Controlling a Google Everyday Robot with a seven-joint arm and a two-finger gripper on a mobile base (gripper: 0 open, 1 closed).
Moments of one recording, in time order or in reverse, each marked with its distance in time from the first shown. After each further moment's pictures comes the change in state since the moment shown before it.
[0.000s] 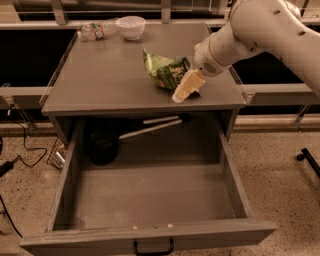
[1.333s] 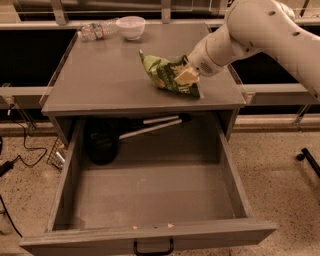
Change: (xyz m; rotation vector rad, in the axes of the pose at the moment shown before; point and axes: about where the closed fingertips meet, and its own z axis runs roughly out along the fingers) arm -0.006 0.001 0.007 -0.012 -0.016 0.004
